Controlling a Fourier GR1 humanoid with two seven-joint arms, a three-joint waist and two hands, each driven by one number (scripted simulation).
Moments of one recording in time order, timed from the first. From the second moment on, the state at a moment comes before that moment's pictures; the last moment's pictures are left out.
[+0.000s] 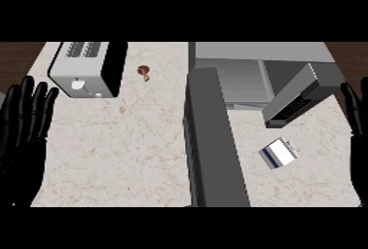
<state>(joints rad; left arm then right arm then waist) 0.00 0.11 -0.01 -2.10 -0.02 -0.01 -0.04 -0.02 -0.10 -0.04 -2.10 0.02 -0.02 -0.09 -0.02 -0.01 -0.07</state>
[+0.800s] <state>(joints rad) 0.14 0.05 0.03 -2.06 0.07 -0.01 -0.02 0.21 -0.11 0.05 -2.09 -0.26 0.25 -0.07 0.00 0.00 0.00</state>
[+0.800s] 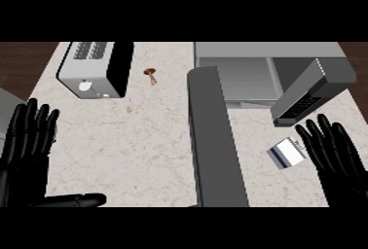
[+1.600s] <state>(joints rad) 0.41 0.01 -0.03 -2.18 0.05 -0.05 -0.11 0.30 -0.02 0.03 -2.00 -0.02 0.13 -0.27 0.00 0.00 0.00</state>
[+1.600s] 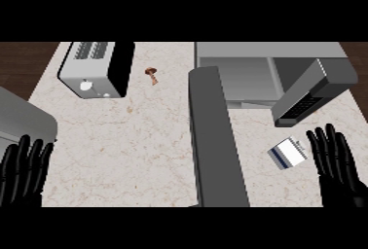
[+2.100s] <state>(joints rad) 0.53 0.01 -0.06 -2.21 0.05 -0.09 -0.19 0.18 -0.04 -0.08 -1.76 0.01 0.09 -0.38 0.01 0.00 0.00</state>
